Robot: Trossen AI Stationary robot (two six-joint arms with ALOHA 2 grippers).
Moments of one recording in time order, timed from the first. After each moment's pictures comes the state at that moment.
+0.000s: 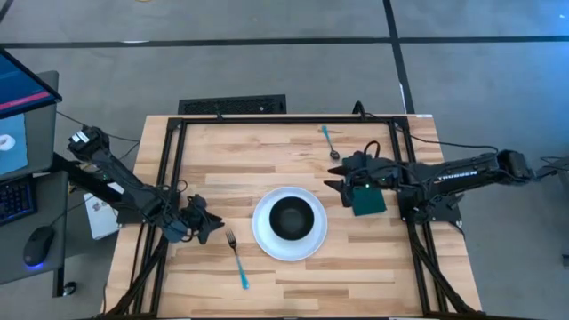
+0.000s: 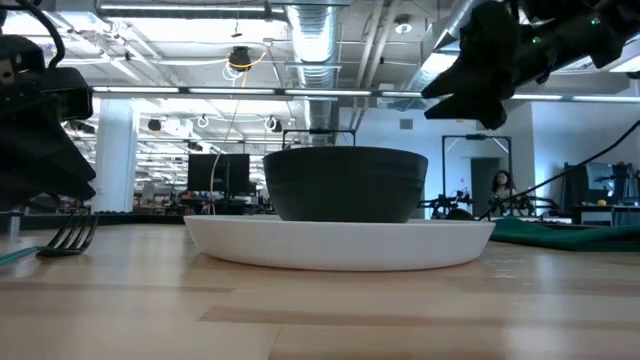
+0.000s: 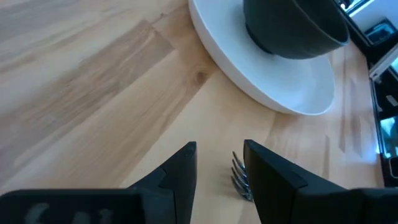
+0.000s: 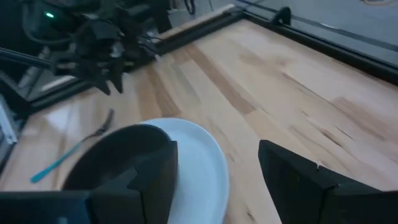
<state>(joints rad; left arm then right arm) -0.74 0.85 0.14 -0.06 -0.67 -1.28 -0.01 0.97 0.45 0.12 0.18 0.34</state>
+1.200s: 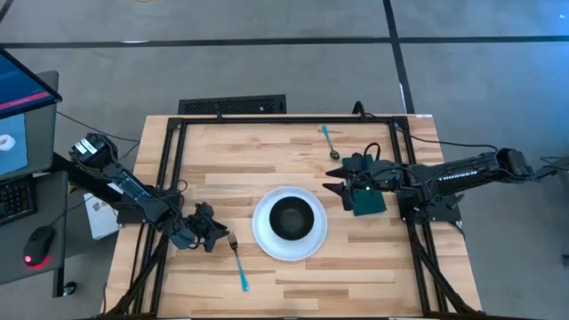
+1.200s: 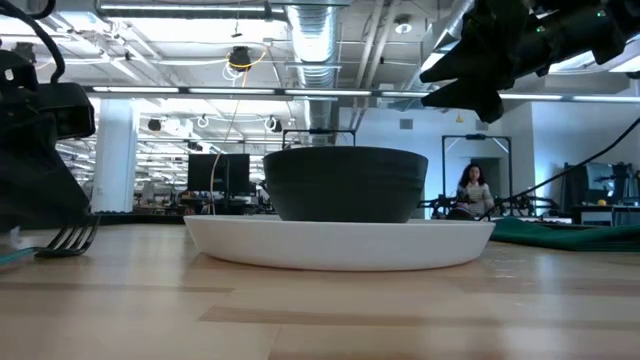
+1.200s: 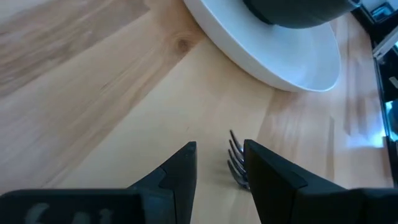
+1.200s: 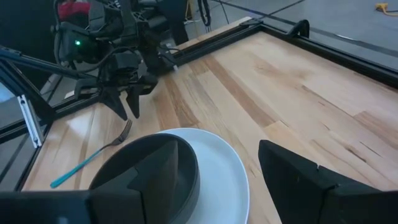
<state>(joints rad) -0.74 1.17 0.14 0.26 -0.61 -1.26 0.03 0.97 0.45 0.18 0.18 0.34</state>
